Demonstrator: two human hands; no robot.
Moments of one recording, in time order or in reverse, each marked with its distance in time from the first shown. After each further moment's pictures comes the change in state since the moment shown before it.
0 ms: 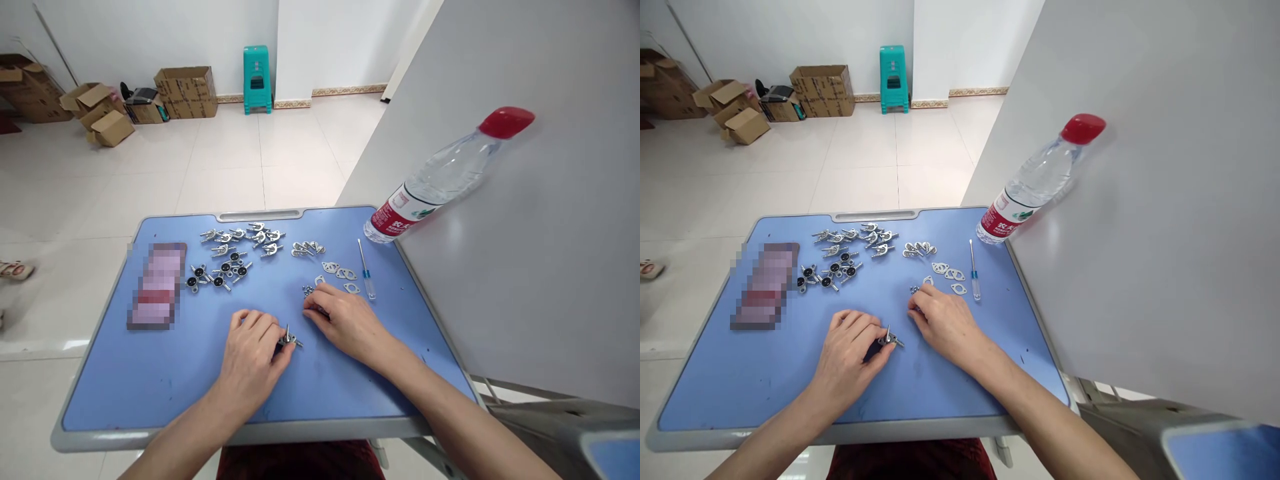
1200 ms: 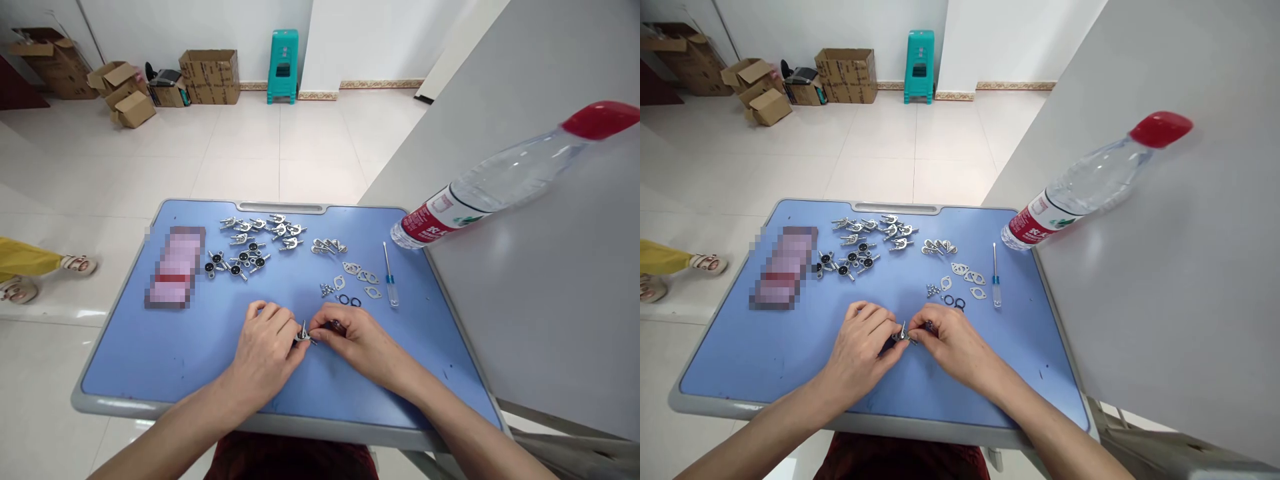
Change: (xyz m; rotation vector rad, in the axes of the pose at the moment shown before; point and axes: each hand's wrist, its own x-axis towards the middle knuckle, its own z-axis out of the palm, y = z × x) left_hand -0.004 0.002 0.001 -0.021 -0.007 -0.027; right_hand -0.007 -0.018 0.002 0.465 -0.169 -0.002
